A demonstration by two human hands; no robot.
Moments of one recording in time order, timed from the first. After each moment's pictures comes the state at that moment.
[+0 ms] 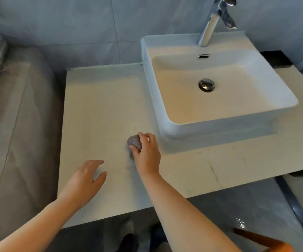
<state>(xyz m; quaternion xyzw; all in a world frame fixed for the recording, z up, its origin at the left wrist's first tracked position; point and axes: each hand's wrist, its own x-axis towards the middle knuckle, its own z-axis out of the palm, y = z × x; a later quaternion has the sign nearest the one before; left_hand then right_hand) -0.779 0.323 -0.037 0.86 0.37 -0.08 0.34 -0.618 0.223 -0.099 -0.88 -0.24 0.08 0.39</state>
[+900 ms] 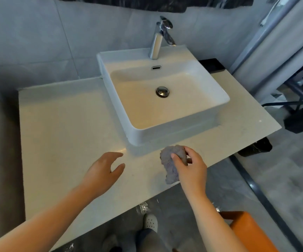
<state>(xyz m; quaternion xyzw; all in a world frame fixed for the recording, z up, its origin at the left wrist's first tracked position) -0.691 0.272 0.003 0.90 0.19 -0.06 0.38 -0.599 0.040 0.009 -0.88 -0.02 0.00 0.47</state>
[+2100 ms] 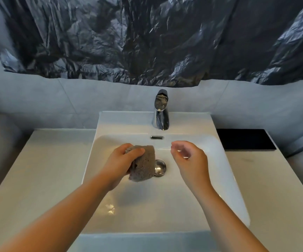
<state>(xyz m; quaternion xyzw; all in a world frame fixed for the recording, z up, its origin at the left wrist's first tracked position) -0.342 0.241 0.099 0.59 0.43 0.10 0.67 -0.209 0.098 0.091 -0.79 -0.28 0.13 0.53</state>
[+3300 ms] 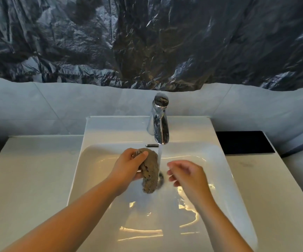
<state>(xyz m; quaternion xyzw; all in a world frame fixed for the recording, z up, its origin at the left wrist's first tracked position) -0.287 0.268 0.062 0.55 0.42 0.08 0.71 -0.193 0.115 0.076 -0.78 -0.15 0.29 0.54</state>
